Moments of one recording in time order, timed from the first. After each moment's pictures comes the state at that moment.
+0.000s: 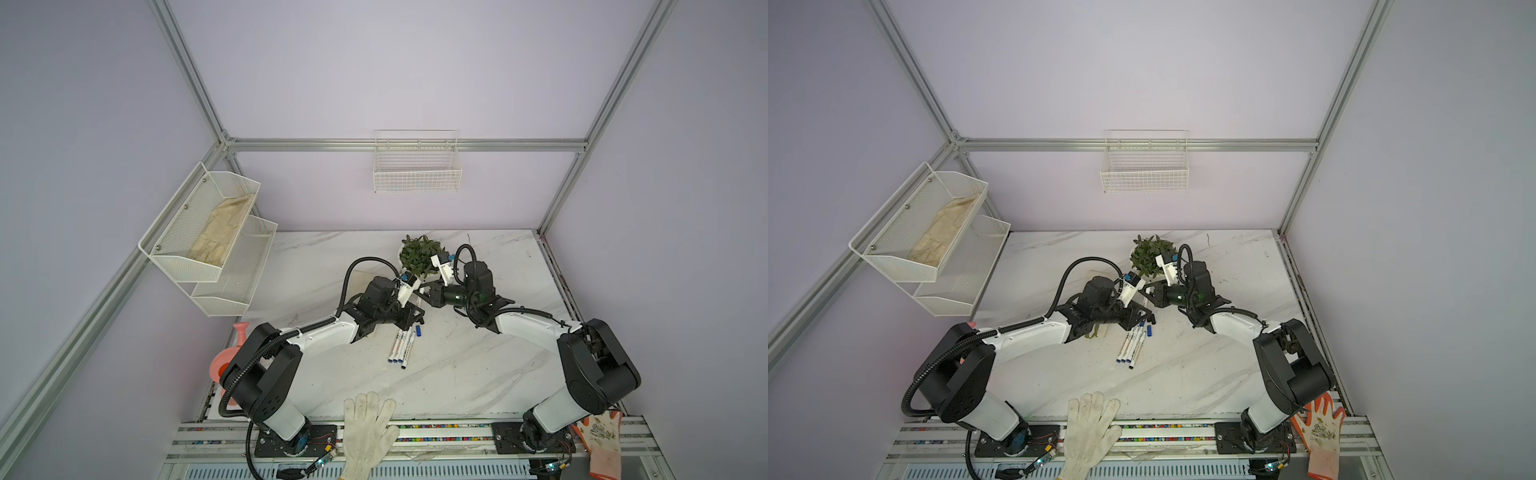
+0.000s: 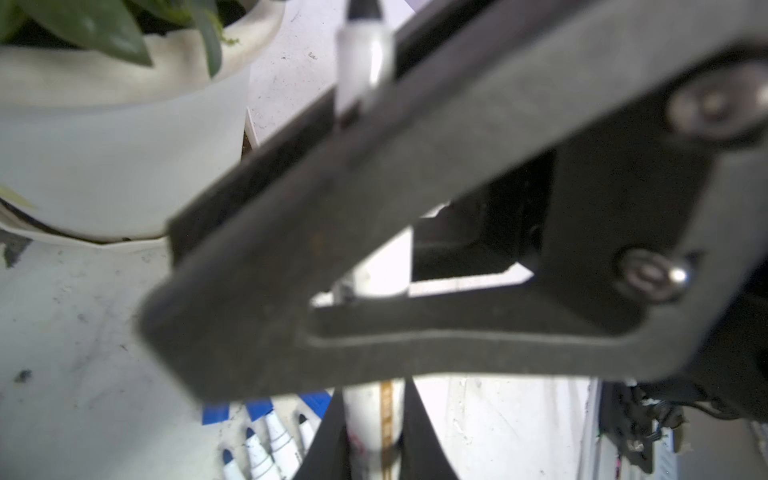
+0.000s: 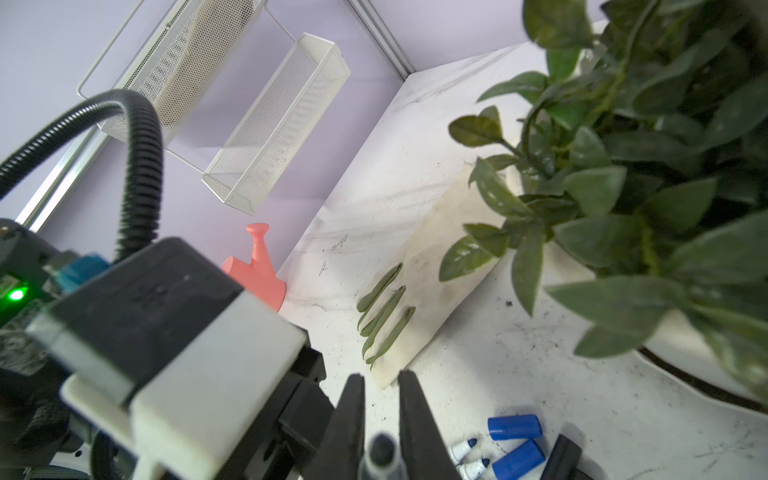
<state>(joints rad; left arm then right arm) -0.66 1.59 0.92 0.07 0.40 -0.25 0.48 1.58 0.85 0.38 -0.68 0.52</state>
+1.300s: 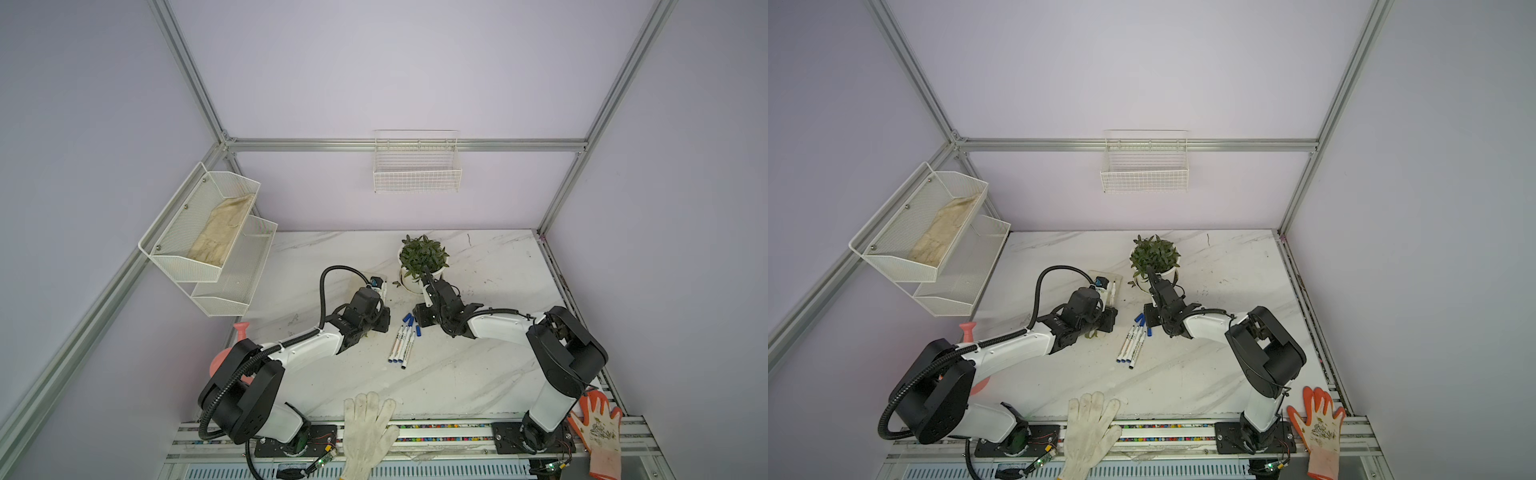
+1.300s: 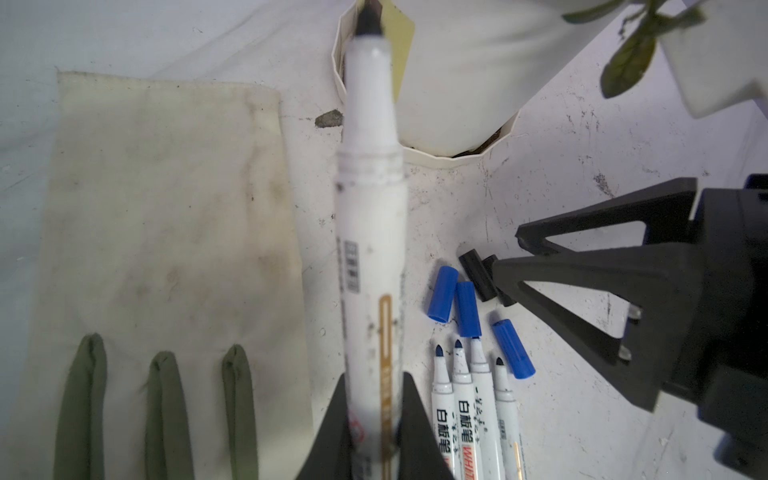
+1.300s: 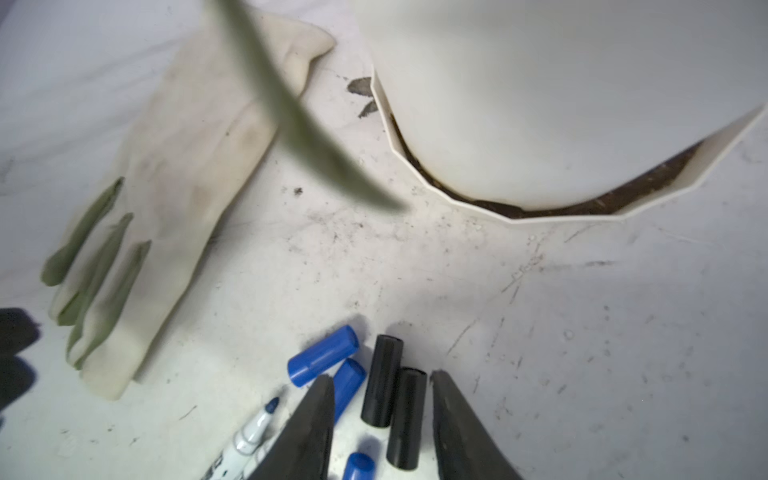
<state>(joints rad) -0.61 1.46 0.77 -0.05 -0.07 -0.35 0.68 1.75 0.93 -0.01 0.04 0.39</state>
